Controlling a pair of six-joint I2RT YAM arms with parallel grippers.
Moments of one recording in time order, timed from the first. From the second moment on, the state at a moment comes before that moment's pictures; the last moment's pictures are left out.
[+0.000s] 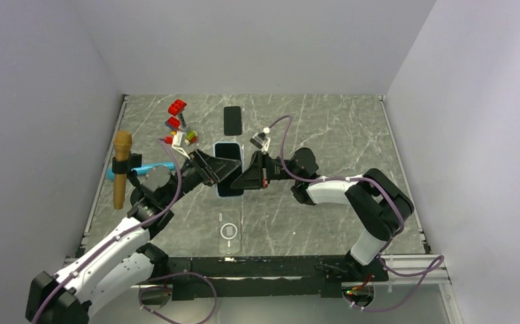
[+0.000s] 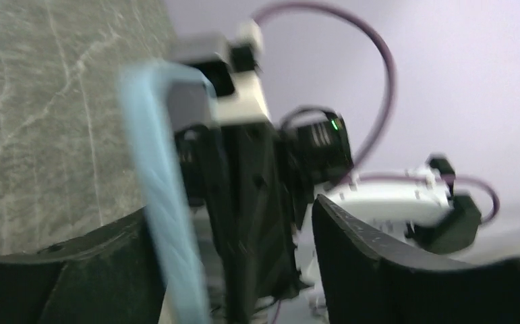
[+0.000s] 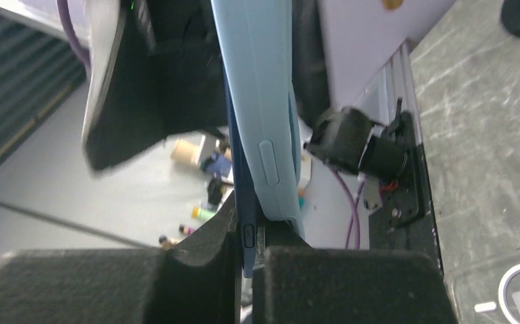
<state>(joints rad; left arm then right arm) -0.54 0.82 0.47 0.47 0.27 -1.07 0.73 1.68 0.72 1.28 -0.99 1.47</state>
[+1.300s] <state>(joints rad) -0.60 0.79 0.56 0.15 0.34 -0.76 0.57 1.67 0.67 1.42 -0.89 1.71</state>
